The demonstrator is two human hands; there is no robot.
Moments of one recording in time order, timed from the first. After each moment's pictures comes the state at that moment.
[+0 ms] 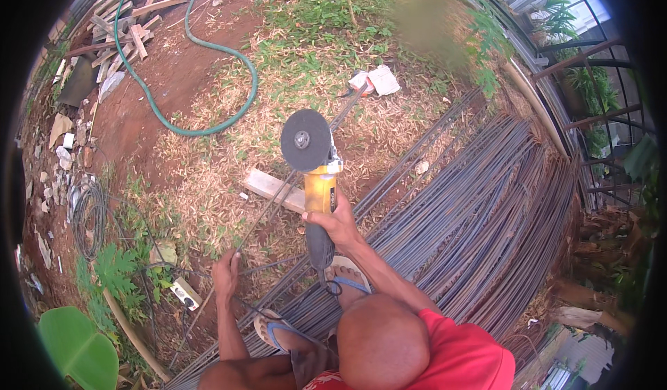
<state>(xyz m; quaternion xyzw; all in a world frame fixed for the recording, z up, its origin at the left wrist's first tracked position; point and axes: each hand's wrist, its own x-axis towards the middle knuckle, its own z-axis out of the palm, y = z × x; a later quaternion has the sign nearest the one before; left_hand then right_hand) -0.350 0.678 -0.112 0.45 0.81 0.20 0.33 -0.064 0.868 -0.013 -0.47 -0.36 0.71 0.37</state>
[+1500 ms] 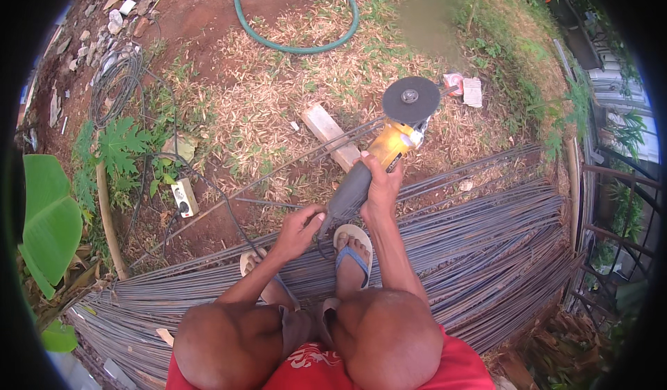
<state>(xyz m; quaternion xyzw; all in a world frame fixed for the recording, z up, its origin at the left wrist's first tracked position) -0.215 0.686 -0.059 0.35 0.64 0.45 0.51 -0.106 0.864 -0.019 -0.57 -0.29 0.66 0.39</state>
